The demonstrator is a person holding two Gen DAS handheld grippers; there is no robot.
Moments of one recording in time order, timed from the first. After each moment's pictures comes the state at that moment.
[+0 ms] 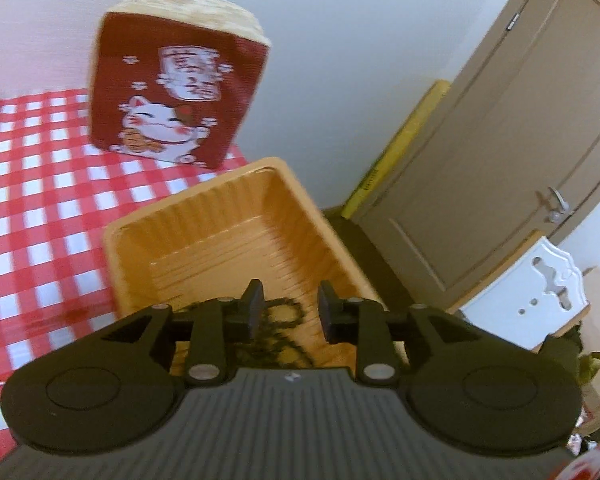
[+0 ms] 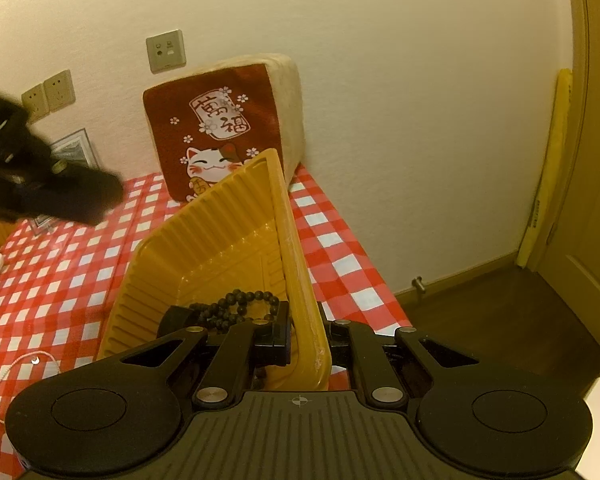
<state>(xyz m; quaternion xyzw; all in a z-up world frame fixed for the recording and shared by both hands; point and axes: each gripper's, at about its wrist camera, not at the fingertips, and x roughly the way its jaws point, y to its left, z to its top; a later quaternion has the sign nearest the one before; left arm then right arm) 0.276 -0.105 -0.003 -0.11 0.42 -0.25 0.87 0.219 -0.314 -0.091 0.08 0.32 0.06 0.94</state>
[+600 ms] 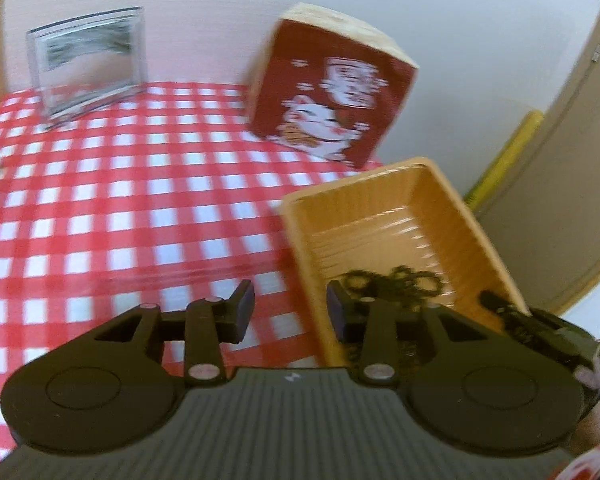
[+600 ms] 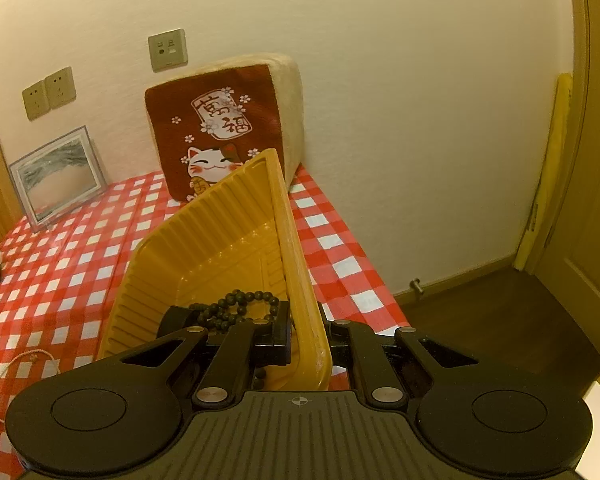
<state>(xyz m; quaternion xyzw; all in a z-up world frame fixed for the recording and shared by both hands) 0.224 0.003 -0.014 -0.11 0.41 -0.09 0.90 0.219 -0.314 -0.090 0.08 0.32 0.06 0.94</state>
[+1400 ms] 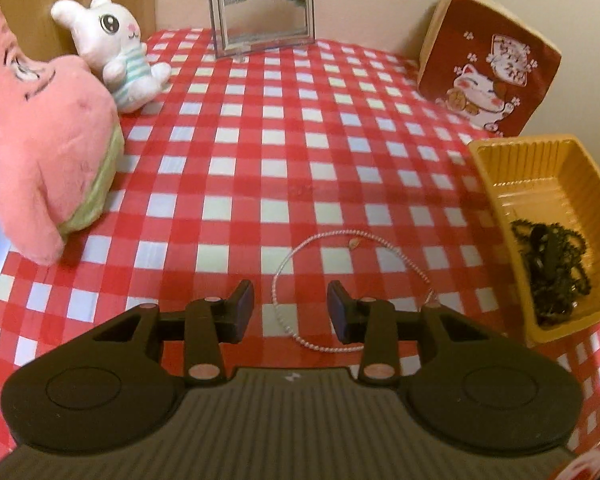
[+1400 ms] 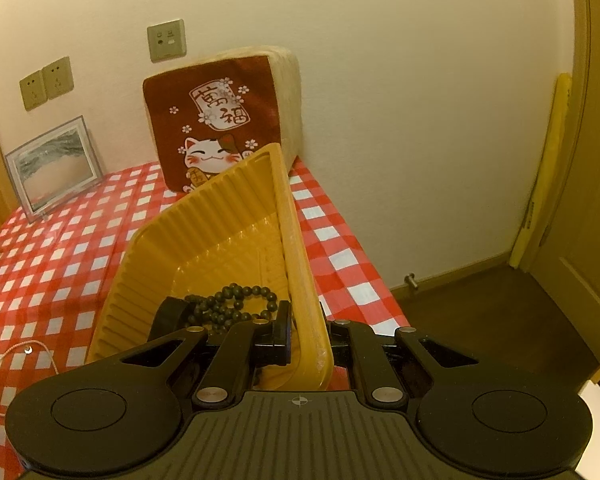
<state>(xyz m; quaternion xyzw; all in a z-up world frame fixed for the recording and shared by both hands) 0.151 0.101 -0.068 -0.09 0.45 0.08 0.88 0.220 -0.310 -0.092 0.07 0.33 0.05 0.94</state>
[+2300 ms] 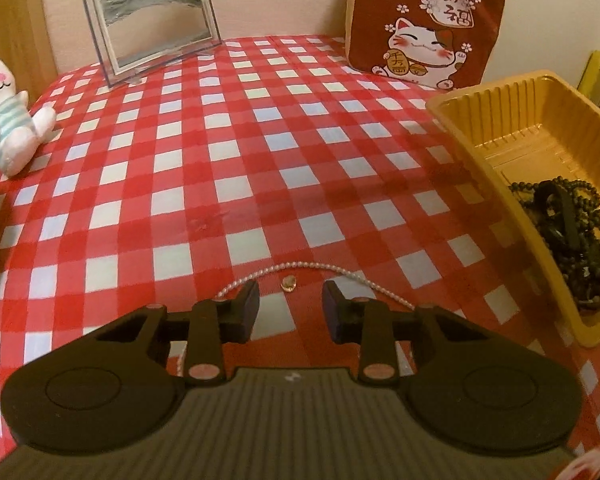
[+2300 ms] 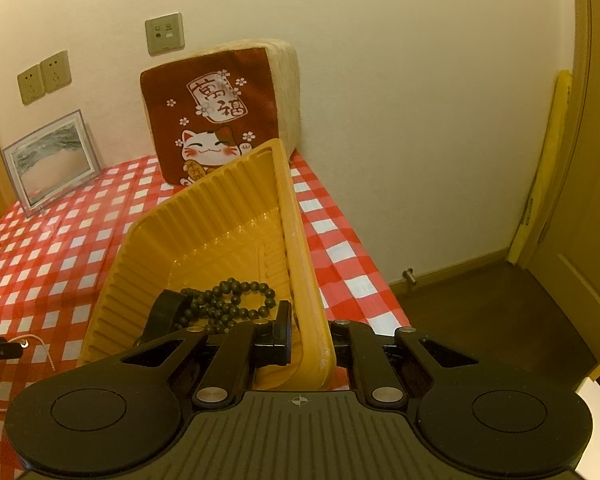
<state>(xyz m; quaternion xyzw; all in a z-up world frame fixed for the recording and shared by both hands) 0.227 0.058 -0.131 0.00 0.43 -0.02 0.90 0.219 -0.310 -0.095 0.07 0.34 0.05 0.94</state>
